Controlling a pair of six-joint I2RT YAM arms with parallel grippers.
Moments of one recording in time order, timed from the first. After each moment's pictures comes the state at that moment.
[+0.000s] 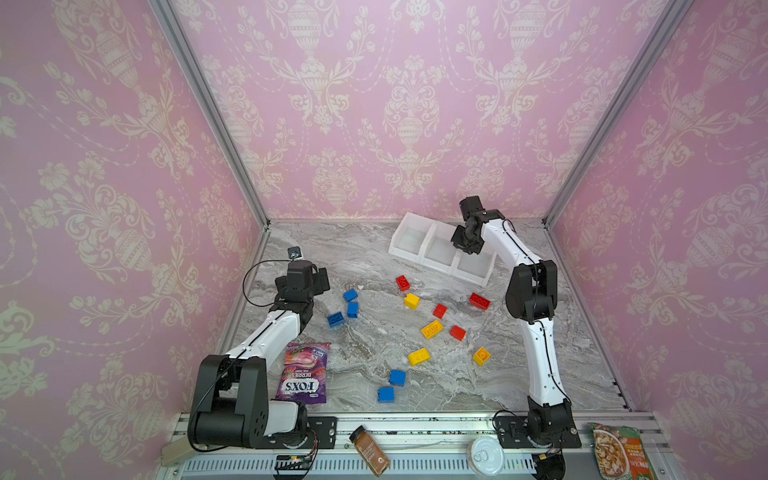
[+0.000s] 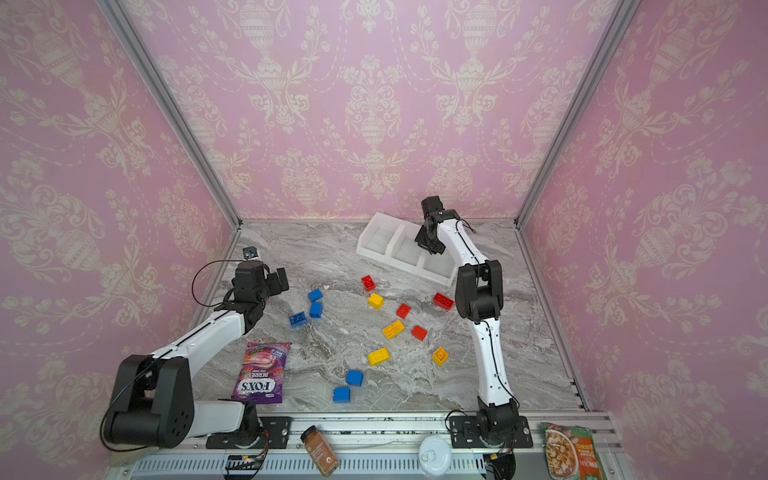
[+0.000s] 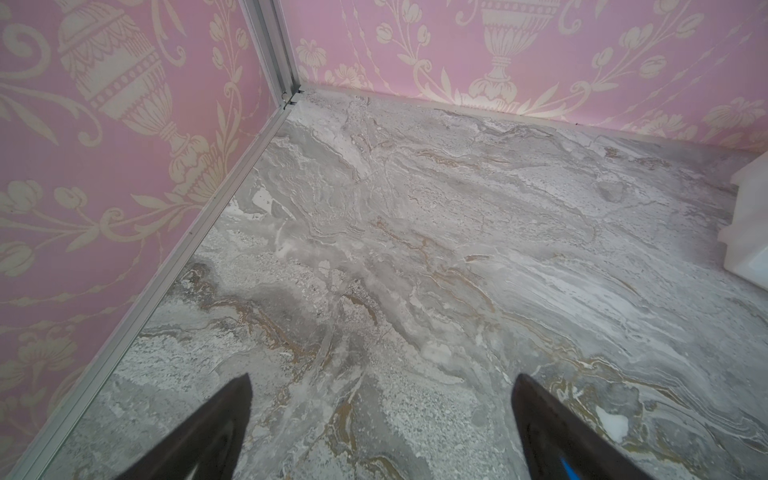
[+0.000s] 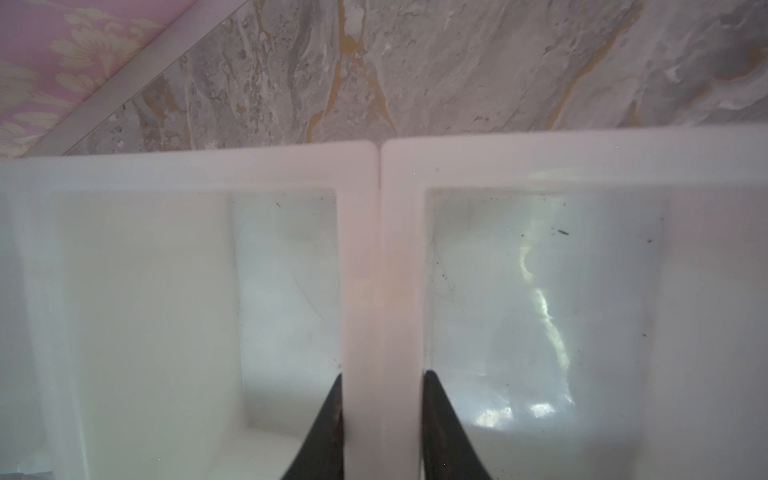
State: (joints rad) left arm -0.06 1.34 0.70 0.08 -0.30 -0.20; right arm 0.20 2.44 2.28 -0.97 0.04 0.67
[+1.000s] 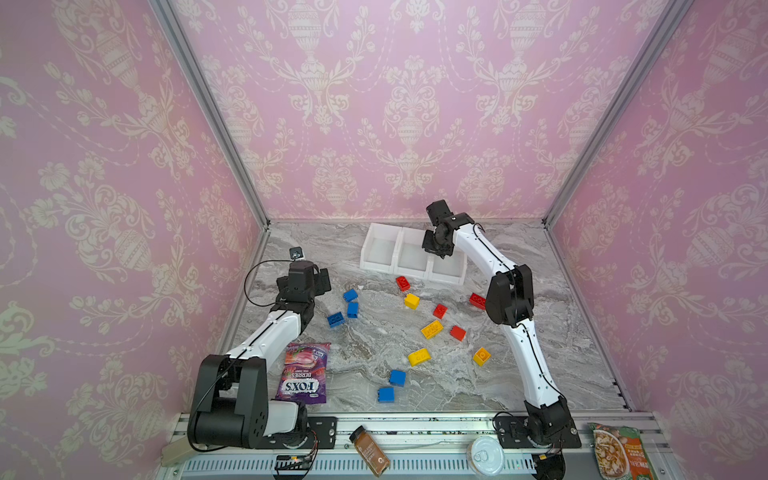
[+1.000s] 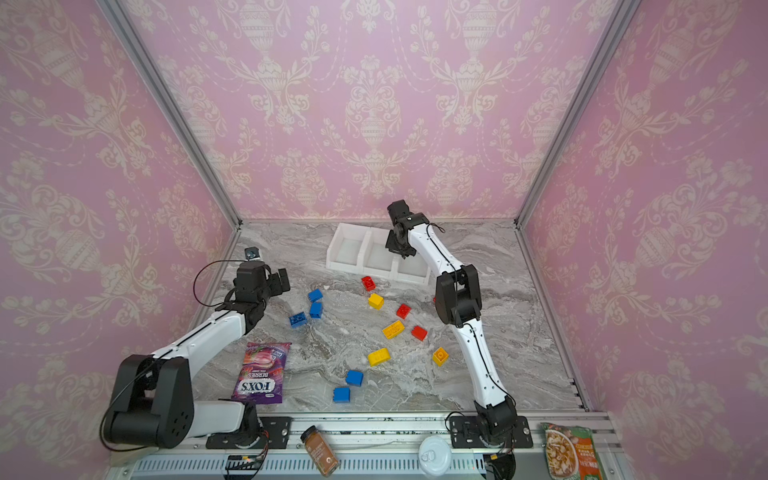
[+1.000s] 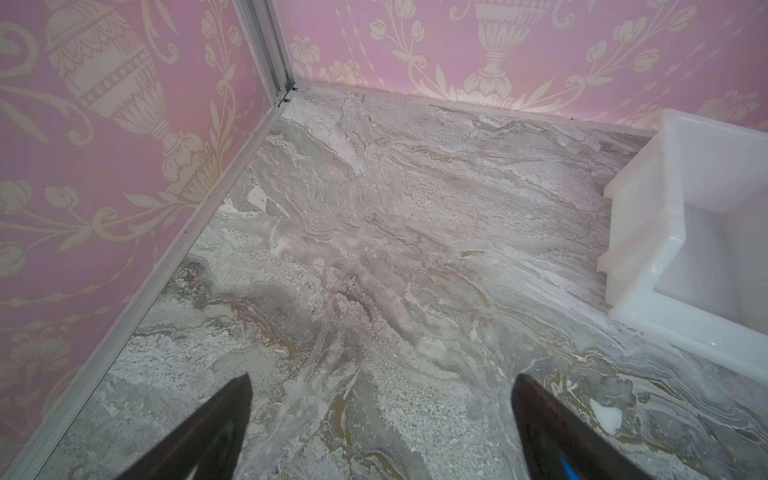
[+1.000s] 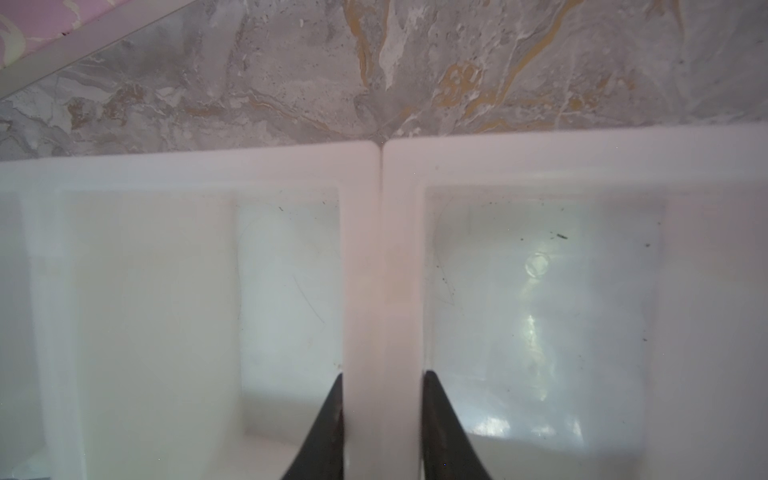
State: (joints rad) left arm -0.07 1.34 0.70 0.07 -0.30 -0.20; right arm 0.36 2.53 2.43 -1.01 0.04 0.62
